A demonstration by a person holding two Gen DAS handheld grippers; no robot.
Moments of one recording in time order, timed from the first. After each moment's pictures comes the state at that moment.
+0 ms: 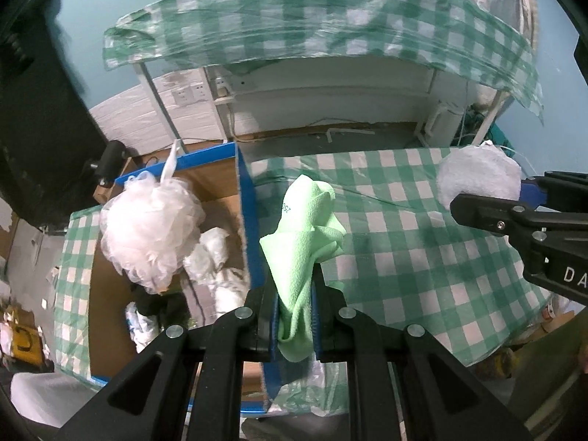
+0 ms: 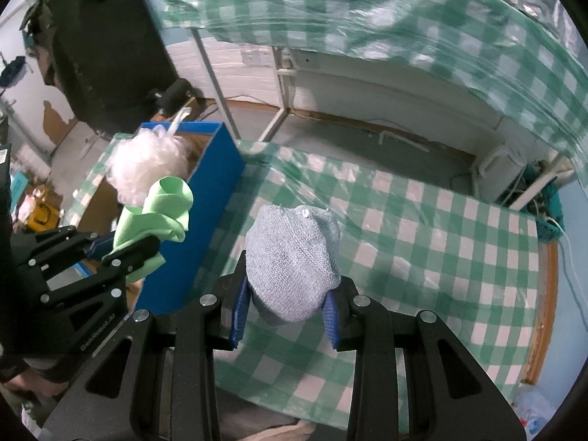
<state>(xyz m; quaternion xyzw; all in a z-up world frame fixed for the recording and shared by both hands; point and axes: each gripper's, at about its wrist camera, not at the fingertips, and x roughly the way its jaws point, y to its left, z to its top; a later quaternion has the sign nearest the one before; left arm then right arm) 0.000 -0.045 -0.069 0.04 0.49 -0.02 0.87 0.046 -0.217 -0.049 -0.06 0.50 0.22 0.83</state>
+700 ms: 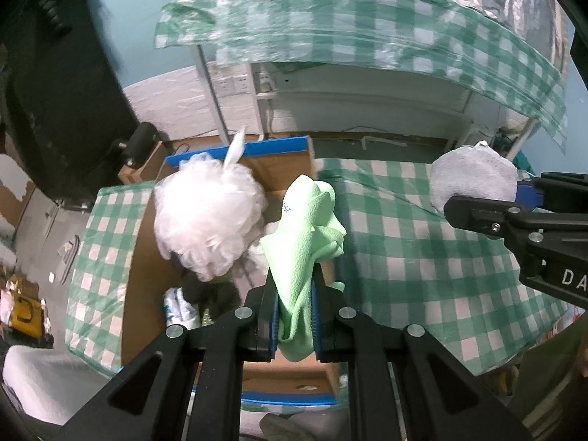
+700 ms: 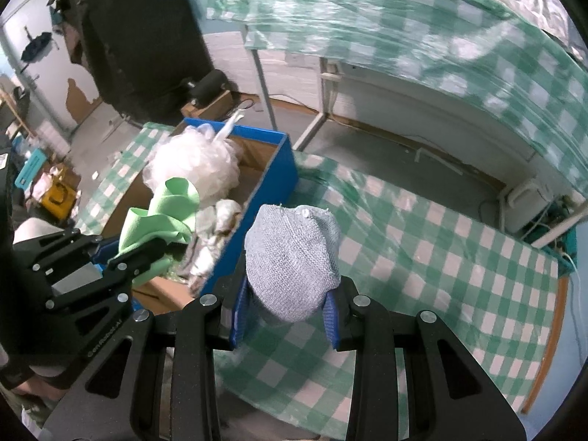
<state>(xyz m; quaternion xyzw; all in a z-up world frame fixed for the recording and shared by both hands) -0.008 0.021 -0.067 0.01 0.48 0.04 0.87 0.050 -0.143 -0.043 -0.09 0.50 0.28 0.82</state>
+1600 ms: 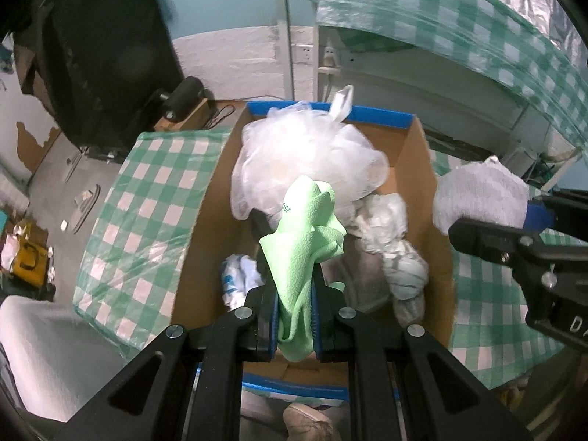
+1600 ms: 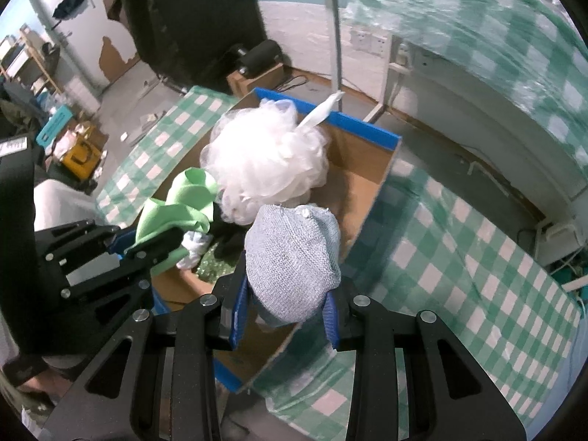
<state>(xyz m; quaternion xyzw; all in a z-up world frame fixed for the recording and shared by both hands) -0.017 0.112 -0.099 -0.05 0.51 0.11 0.85 0.048 -0.034 -0.075 -0.13 0.52 0.35 0.77</state>
